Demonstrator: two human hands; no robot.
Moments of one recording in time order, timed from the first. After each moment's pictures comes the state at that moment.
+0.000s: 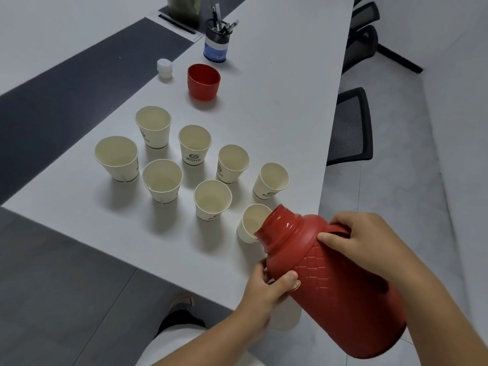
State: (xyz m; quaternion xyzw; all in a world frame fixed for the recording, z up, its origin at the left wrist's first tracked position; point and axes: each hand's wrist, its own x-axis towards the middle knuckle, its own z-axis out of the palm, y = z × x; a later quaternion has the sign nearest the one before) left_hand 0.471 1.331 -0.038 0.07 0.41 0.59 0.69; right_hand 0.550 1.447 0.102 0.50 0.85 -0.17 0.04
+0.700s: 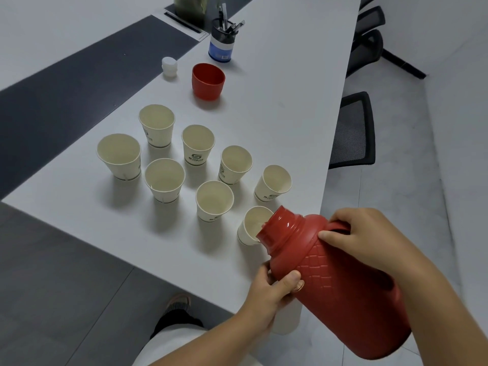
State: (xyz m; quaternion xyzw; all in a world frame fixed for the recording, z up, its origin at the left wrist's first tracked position) left_hand 0.472 1.336 -0.033 0.05 0.38 0.59 0.71; right_hand 0.538 1.456 0.109 0.49 0.85 -0.16 0.07
